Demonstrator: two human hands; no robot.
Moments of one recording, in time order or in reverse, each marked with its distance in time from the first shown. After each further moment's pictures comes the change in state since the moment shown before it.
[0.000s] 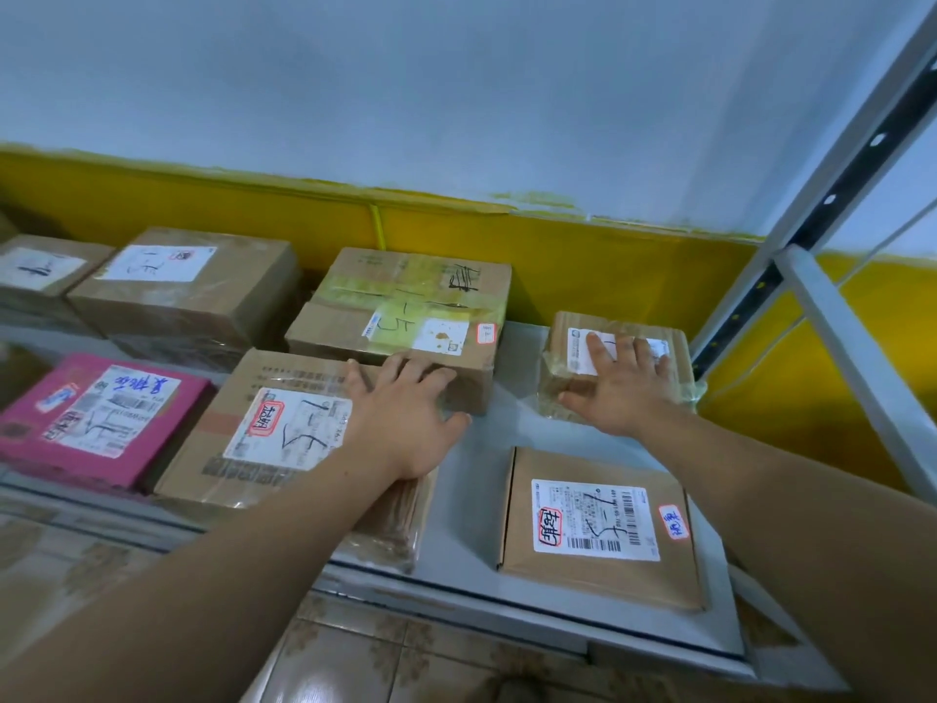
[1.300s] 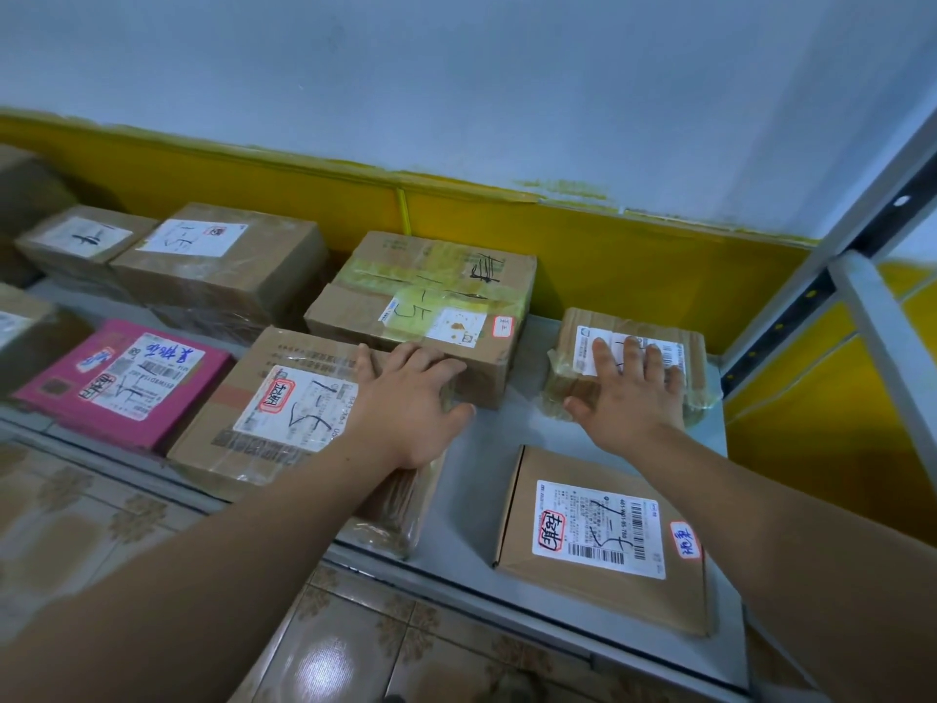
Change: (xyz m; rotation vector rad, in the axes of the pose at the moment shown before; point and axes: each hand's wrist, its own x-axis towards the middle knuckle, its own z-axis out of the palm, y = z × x) left_hand -0.002 0.003 -0.001 -0.039 0.020 -0.051; right_hand -0.010 -0.014 0.007 -0.053 0.057 -0.042
